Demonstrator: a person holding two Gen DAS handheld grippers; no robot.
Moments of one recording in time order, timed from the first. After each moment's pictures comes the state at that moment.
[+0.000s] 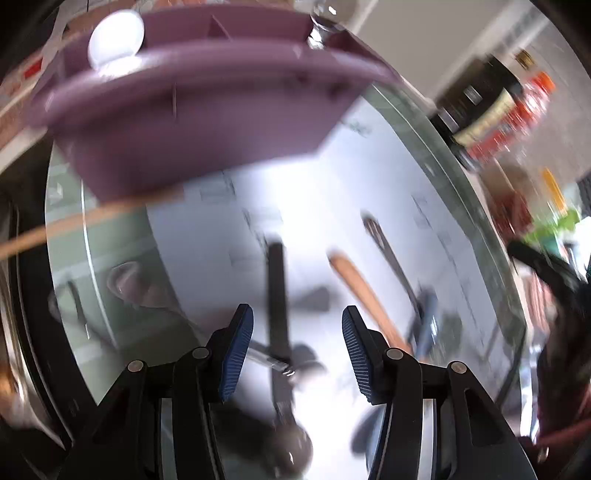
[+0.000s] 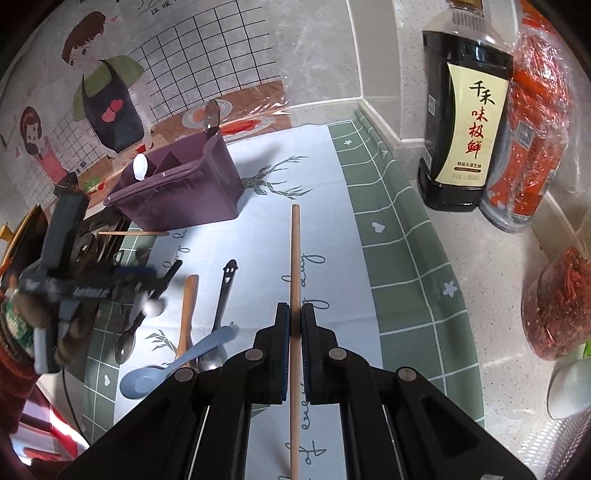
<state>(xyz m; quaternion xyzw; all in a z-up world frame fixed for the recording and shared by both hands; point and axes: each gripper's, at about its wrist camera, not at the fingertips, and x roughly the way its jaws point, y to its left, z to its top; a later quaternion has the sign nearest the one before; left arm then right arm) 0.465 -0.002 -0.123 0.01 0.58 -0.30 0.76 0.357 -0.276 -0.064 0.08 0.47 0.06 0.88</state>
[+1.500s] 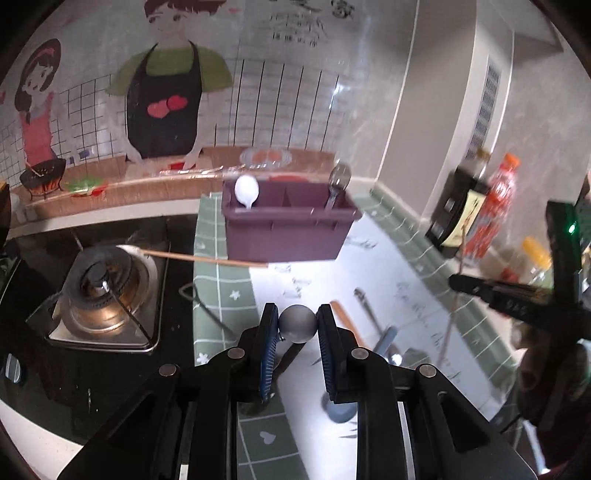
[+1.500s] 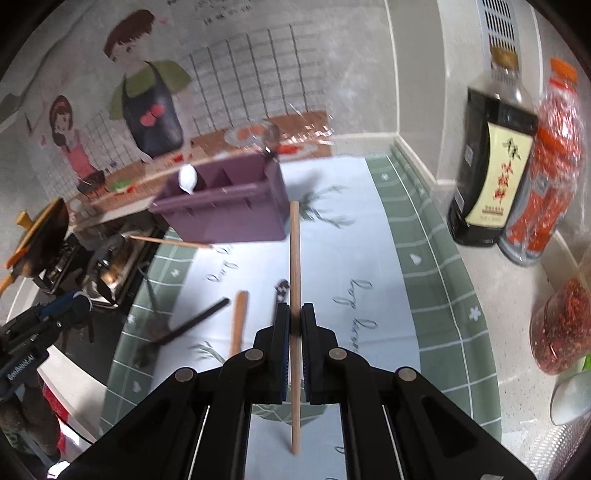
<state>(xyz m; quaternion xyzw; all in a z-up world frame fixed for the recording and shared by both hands) 0.309 0.045 -0.005 -0.05 0.34 -0.15 0.93 0.339 -0.227 -0.024 0.05 0.41 0.10 0.91</state>
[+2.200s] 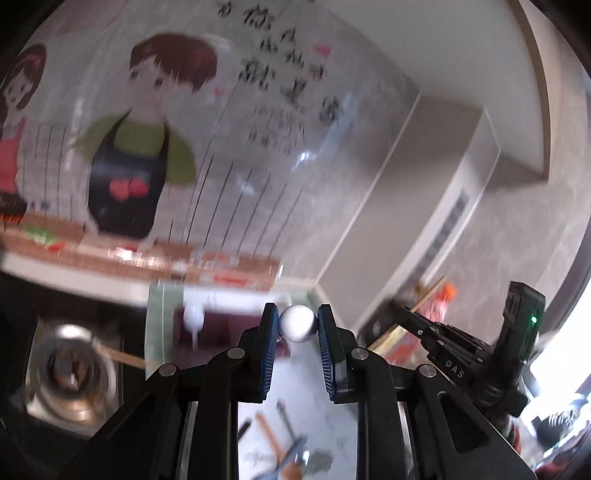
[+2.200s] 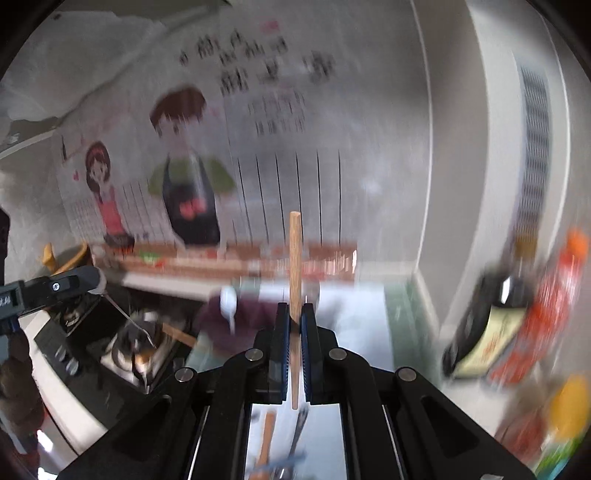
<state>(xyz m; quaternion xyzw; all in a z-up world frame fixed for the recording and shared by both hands) 0.385 0.073 0.149 -0.18 0.26 -0.23 0.92 0.383 -0.193 0.135 -0.01 0.24 0.11 0.96</state>
